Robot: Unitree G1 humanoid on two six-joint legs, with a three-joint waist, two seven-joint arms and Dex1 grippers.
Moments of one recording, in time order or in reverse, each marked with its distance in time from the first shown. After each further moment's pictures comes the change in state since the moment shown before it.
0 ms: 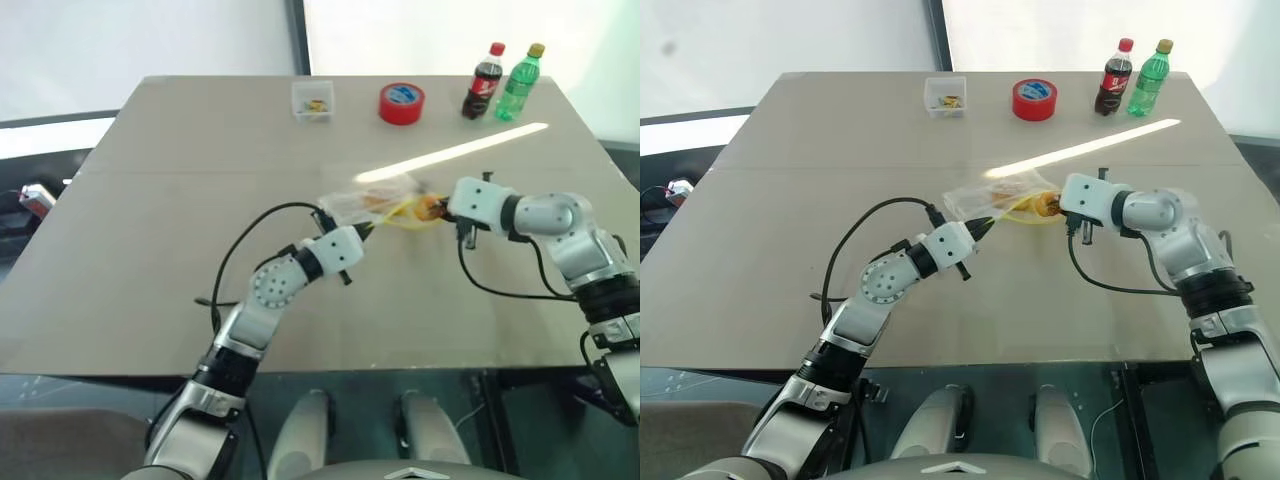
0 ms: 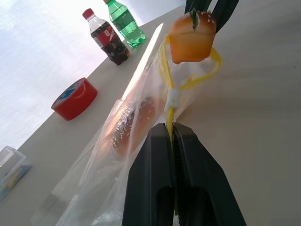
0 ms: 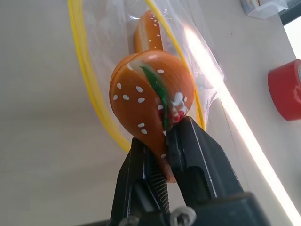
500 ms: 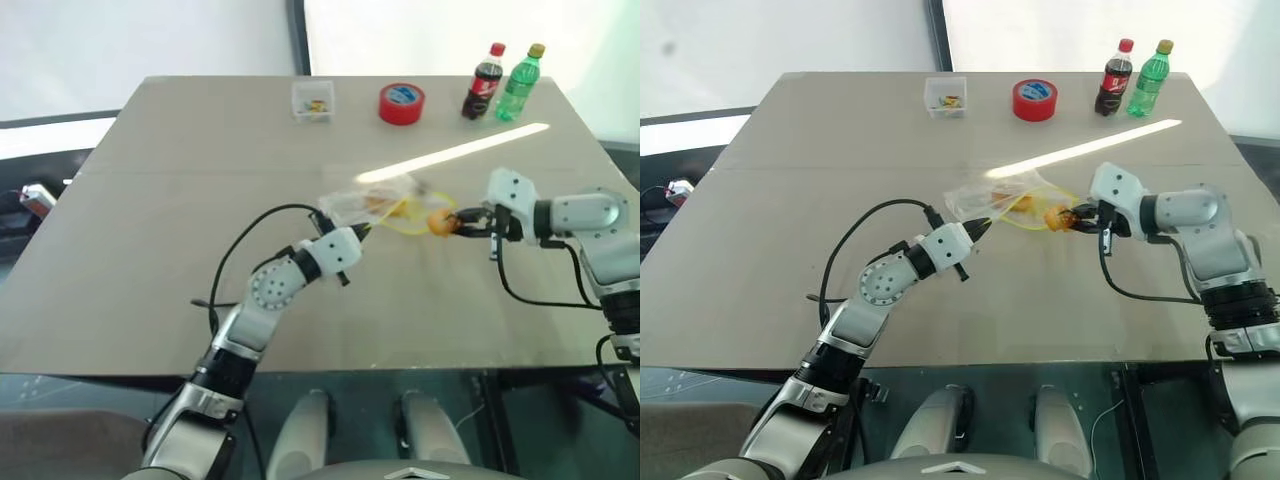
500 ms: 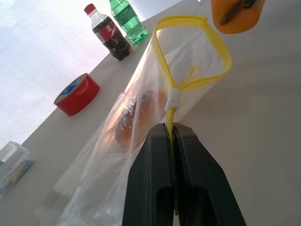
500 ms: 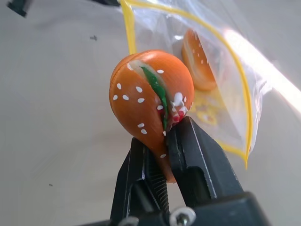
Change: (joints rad) left arm 0.008 0.005 -0.001 -0.001 0.008 0.001 0.012; right arm 0.095 -0.069 -0.132 -0.203 0.337 0.242 0.332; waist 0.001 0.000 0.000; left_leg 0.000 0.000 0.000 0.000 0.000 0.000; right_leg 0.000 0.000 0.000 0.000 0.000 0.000
